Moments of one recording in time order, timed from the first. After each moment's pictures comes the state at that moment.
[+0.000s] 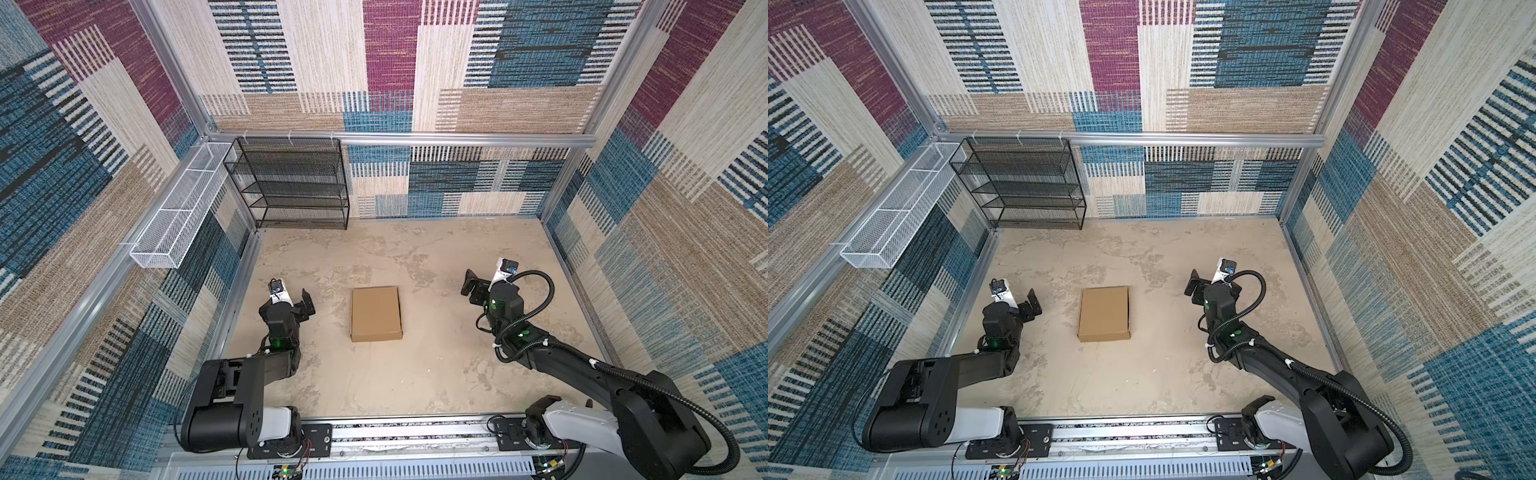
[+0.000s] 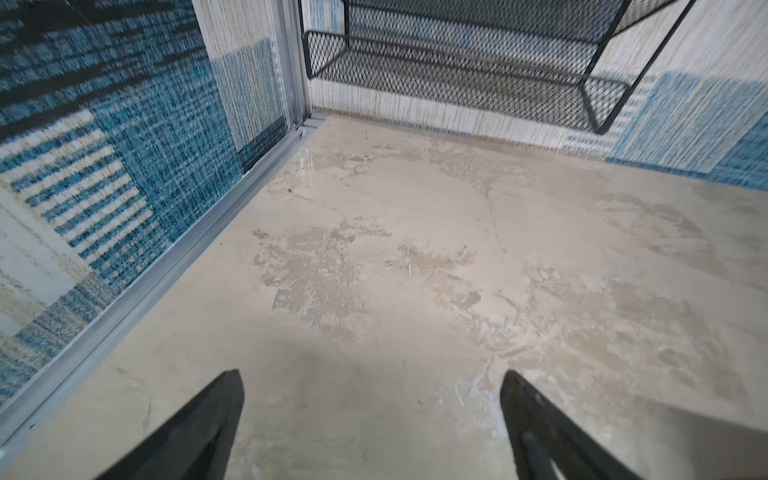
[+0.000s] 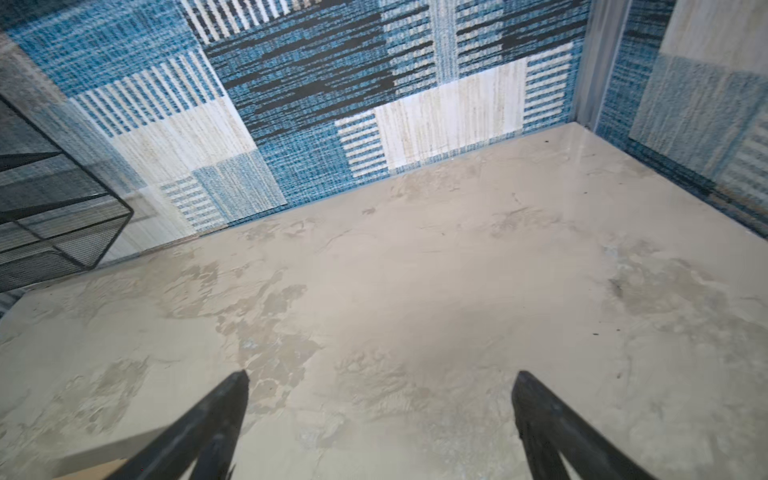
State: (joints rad) left arm 0.03 1.42 0.26 0.84 -0.21 -0.11; right arm 0.45 1.17 0.48 0.40 0.50 0.40
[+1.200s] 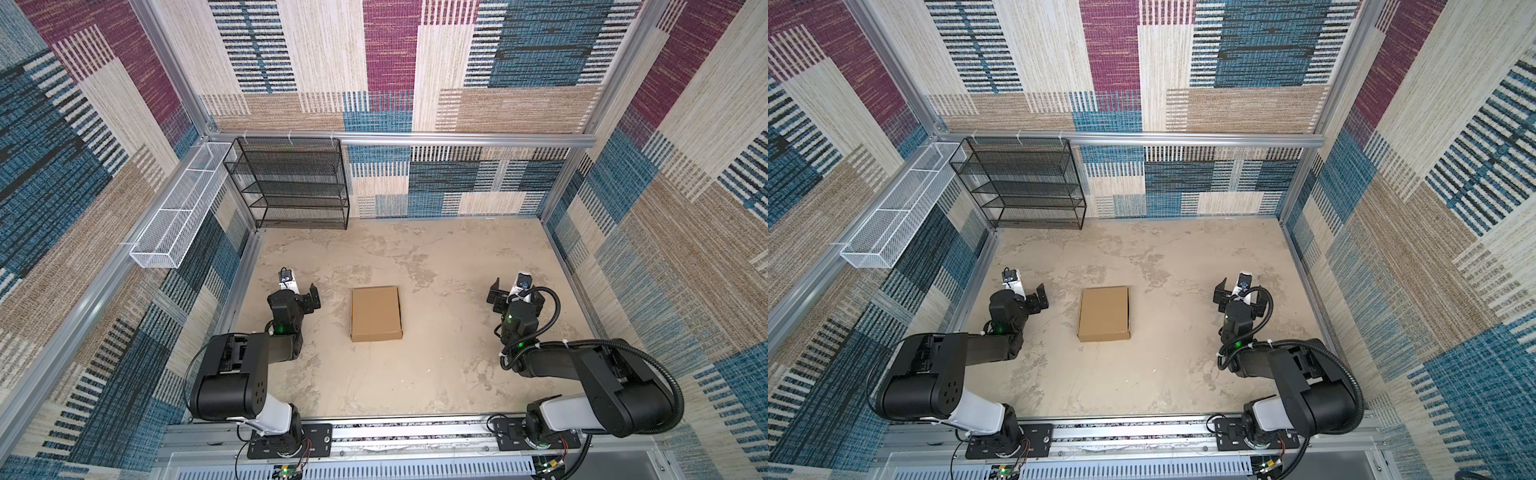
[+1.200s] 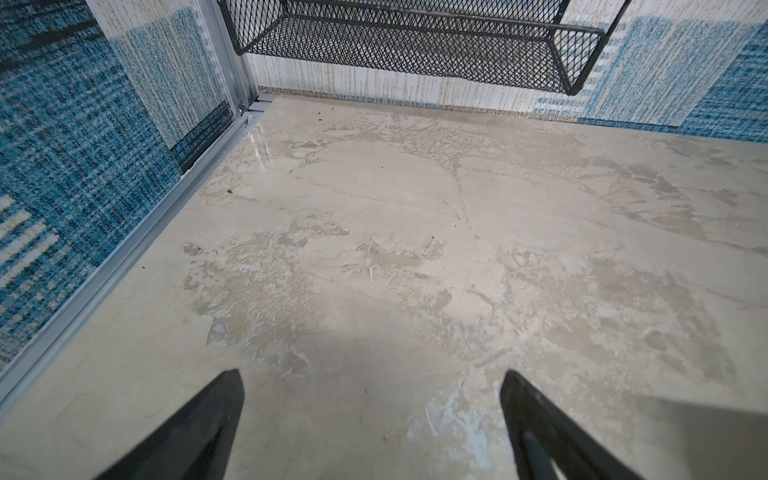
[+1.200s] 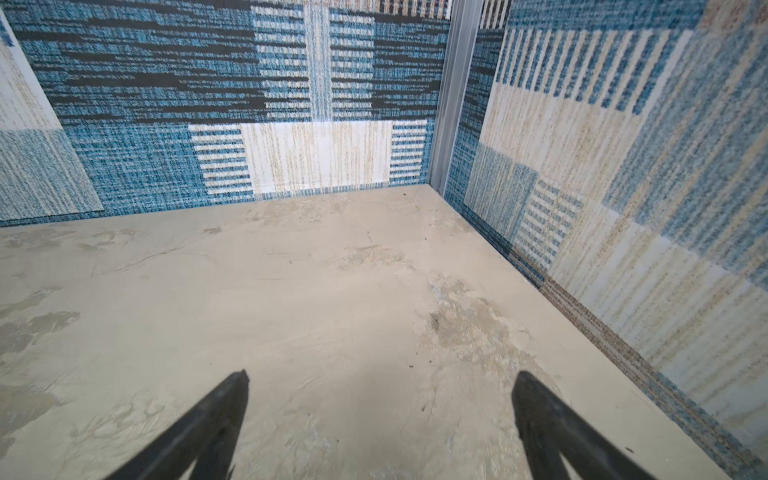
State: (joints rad) left arm 0.03 1.53 0.40 0.77 -0.12 -0.07; right arm 0.24 1.42 0.24 1.05 0.59 0.01
